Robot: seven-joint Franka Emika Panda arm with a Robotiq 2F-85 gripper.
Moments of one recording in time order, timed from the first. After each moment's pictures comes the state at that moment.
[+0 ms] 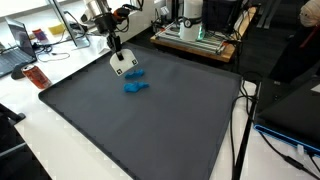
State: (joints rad) arm -0.28 0.28 -0.04 -2.16 0.73 2.33 -0.58
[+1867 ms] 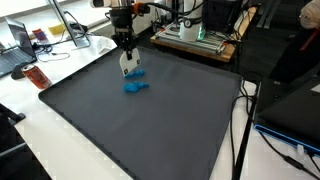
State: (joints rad) arm -0.07 0.12 0.01 -2.30 0.26 2.61 -0.35
